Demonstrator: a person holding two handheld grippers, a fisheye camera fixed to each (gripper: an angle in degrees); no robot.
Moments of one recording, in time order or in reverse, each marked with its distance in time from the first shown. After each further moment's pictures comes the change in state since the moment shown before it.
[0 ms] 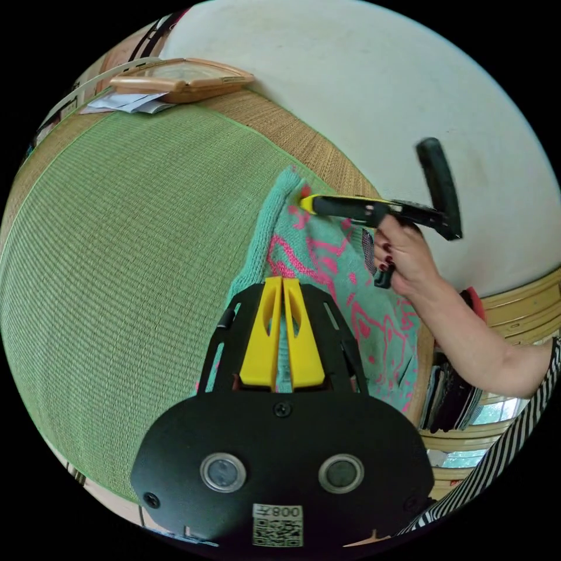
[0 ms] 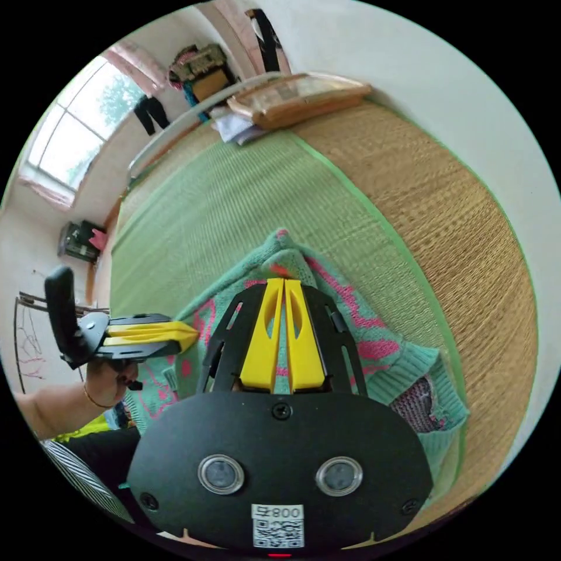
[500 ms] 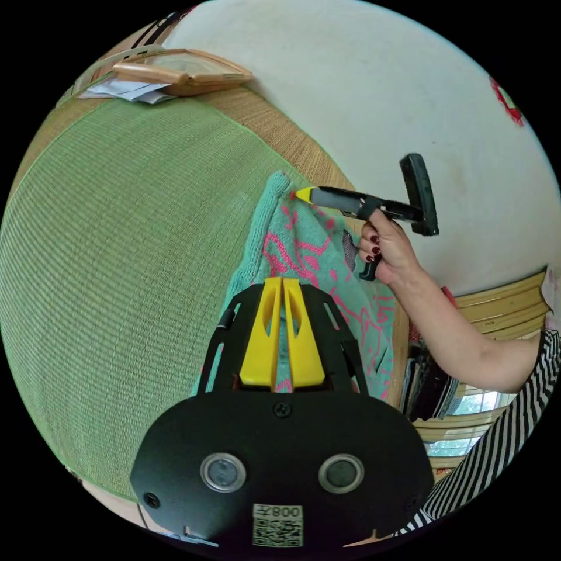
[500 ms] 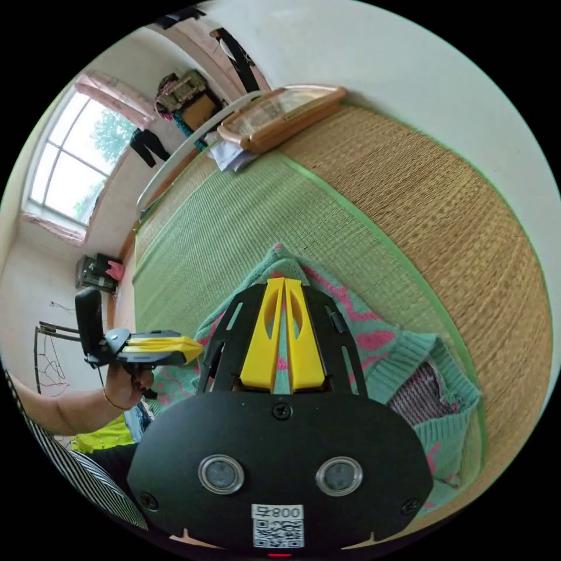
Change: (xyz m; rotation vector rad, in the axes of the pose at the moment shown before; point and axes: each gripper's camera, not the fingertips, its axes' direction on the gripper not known) left arm -0.045 0.026 -0.092 -0.023 0.114 -0.022; right arm 0.018 0.041 0.004 0.102 -0.094 0.101
